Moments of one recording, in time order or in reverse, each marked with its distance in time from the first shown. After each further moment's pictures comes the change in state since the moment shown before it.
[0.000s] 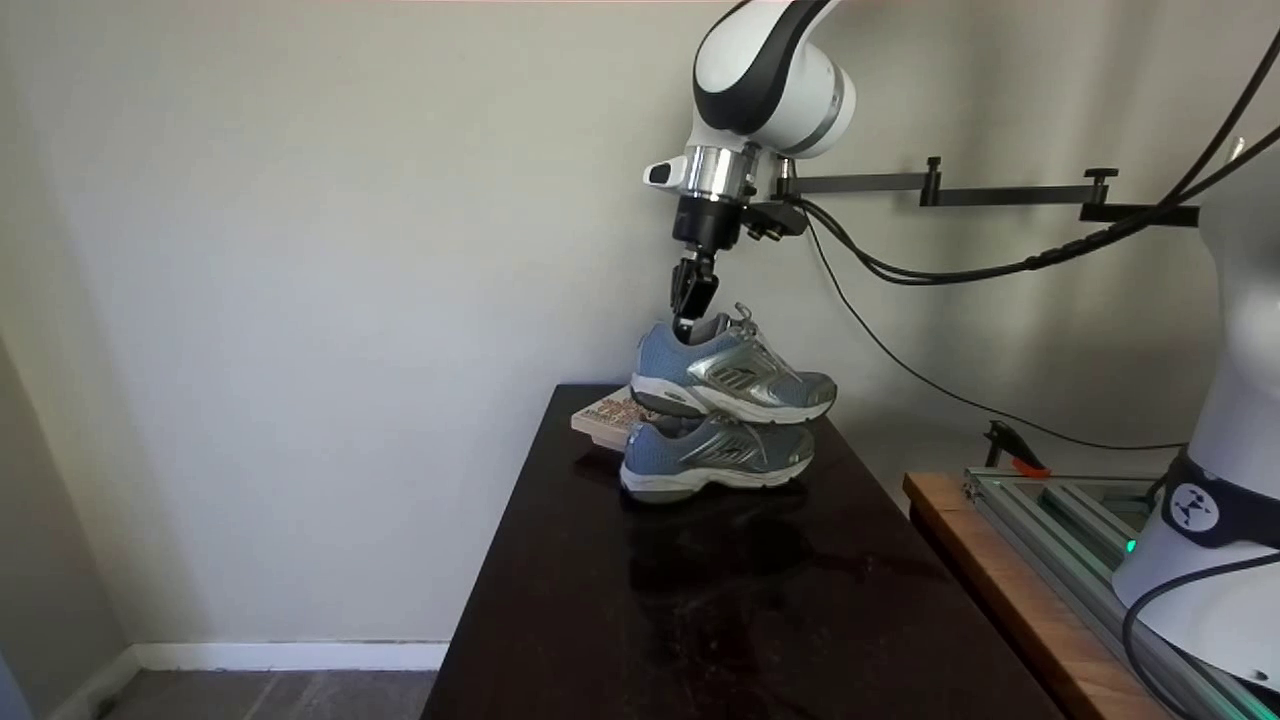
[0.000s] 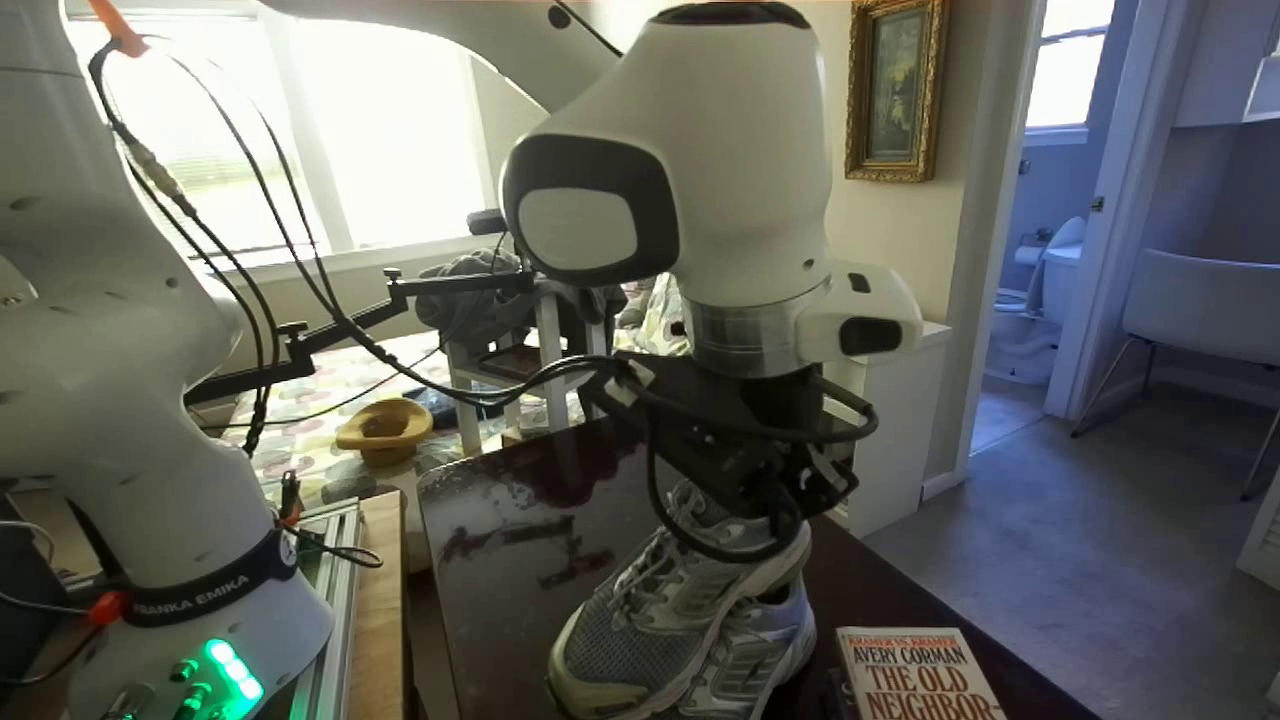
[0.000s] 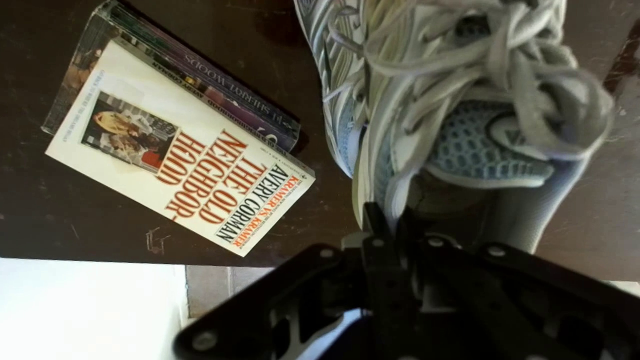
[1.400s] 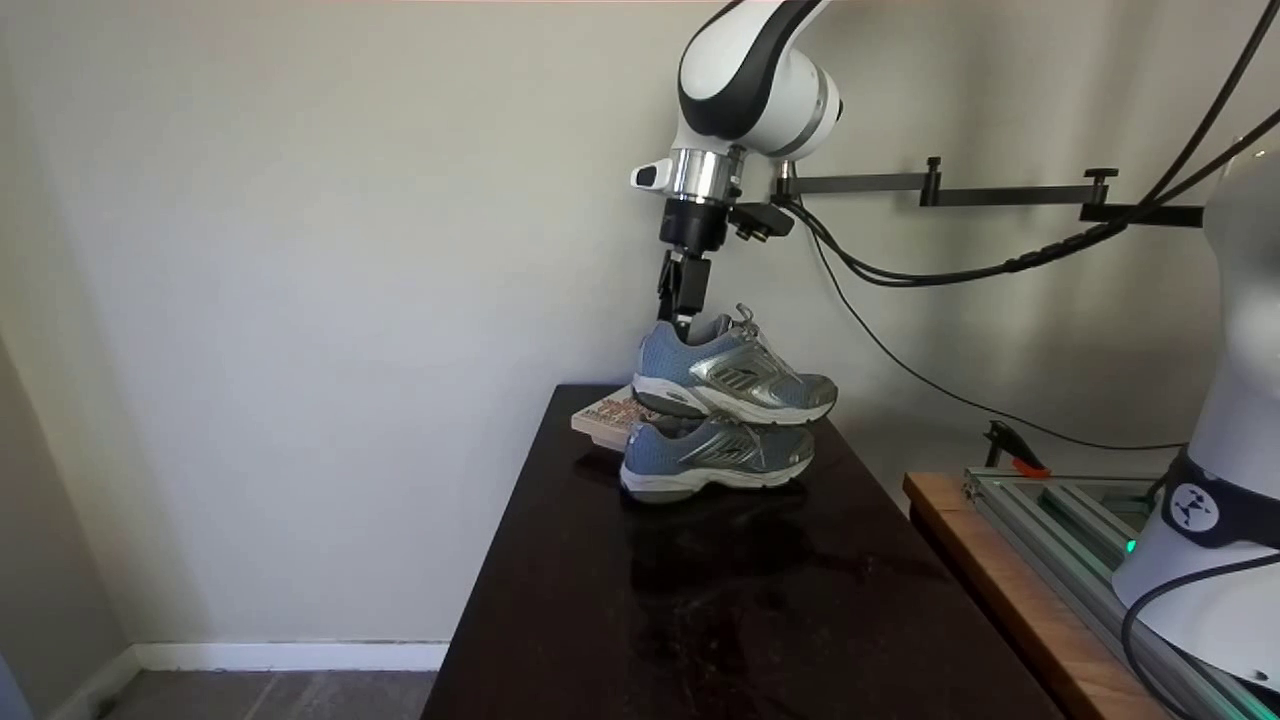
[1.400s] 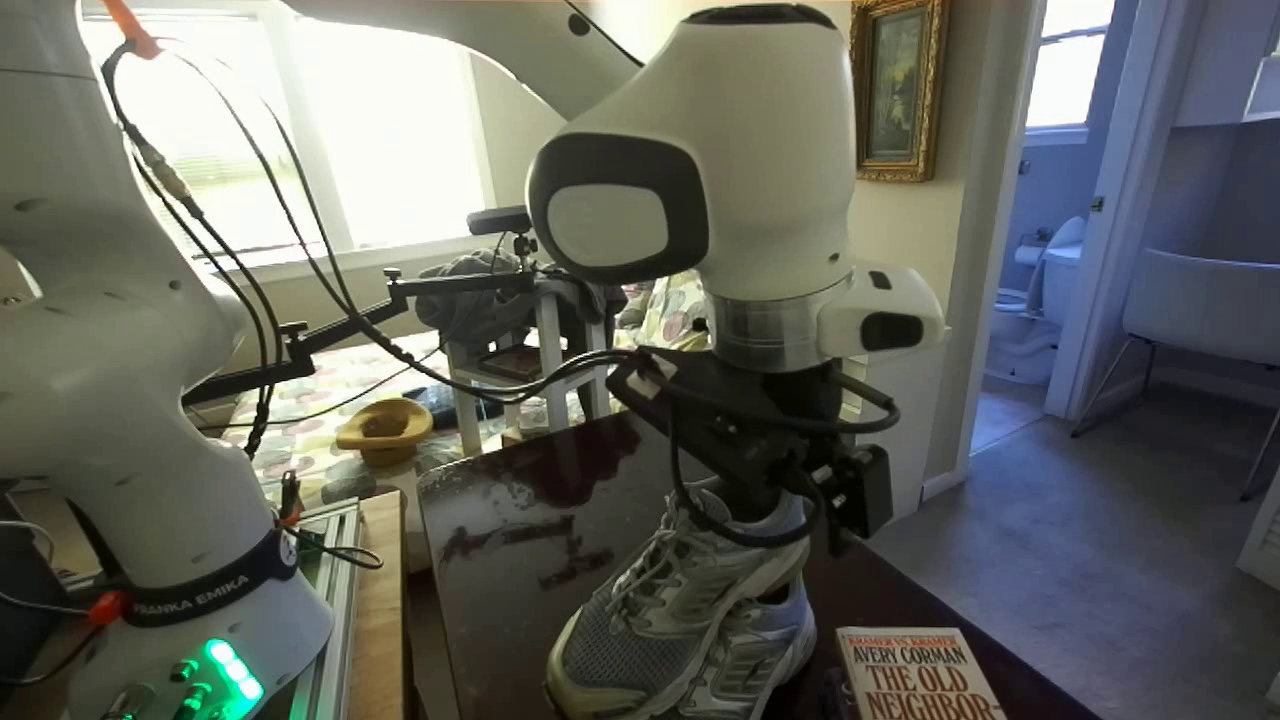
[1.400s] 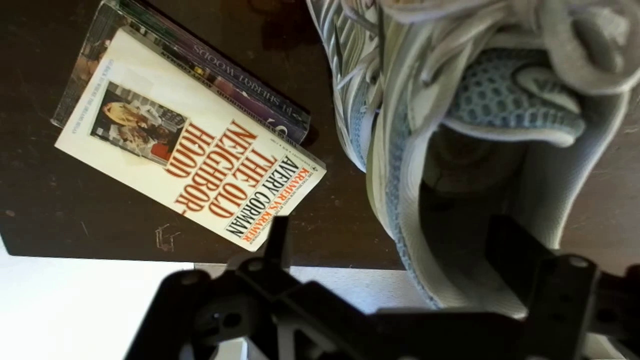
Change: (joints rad) arm -0.036 0.037 0.050 0.041 -0.027 0.001 0.054
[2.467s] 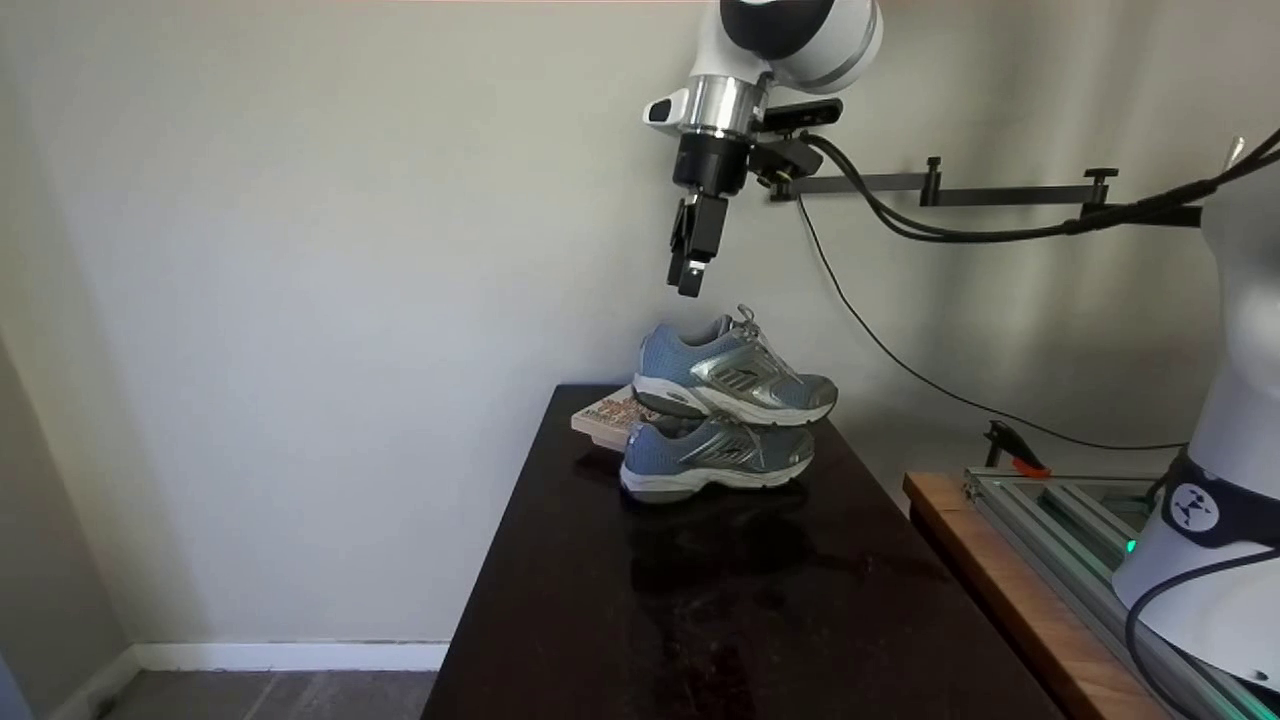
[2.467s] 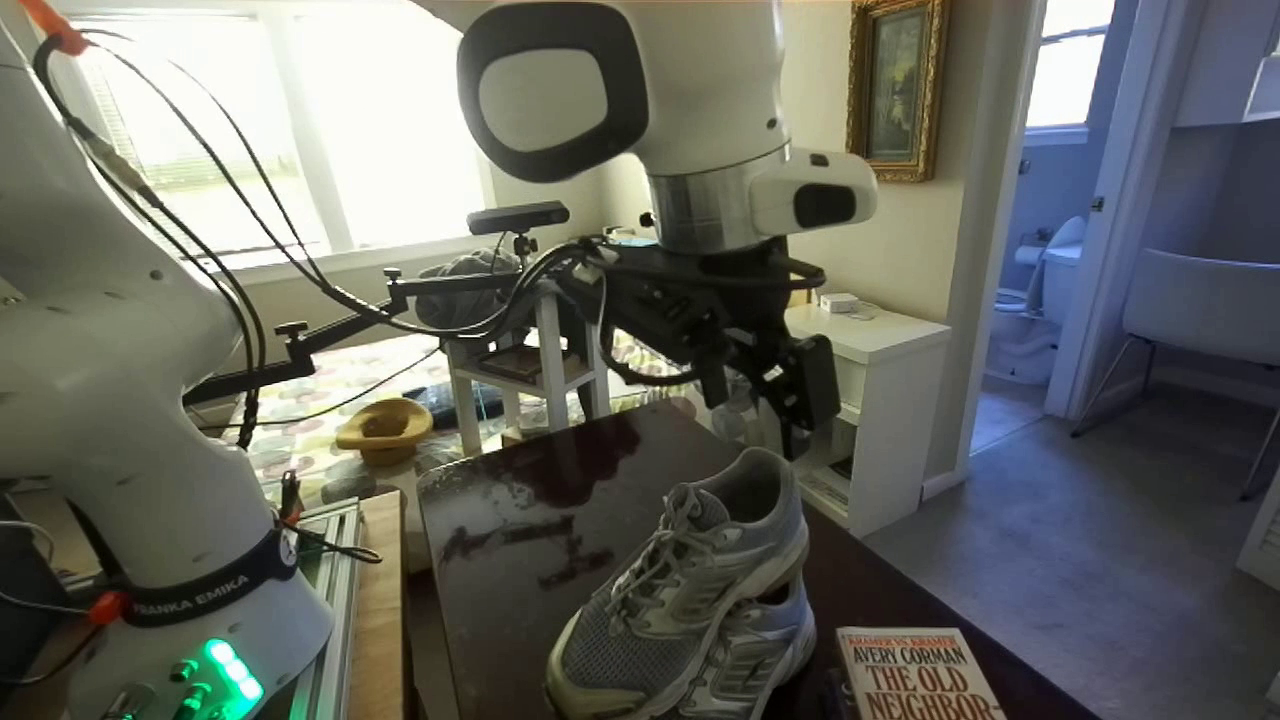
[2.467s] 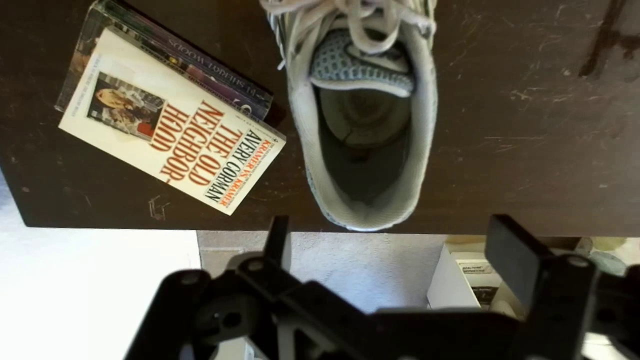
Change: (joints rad) arm 0.017 -0.211 0.030 -0.061 -0.111 -0.098 0.187
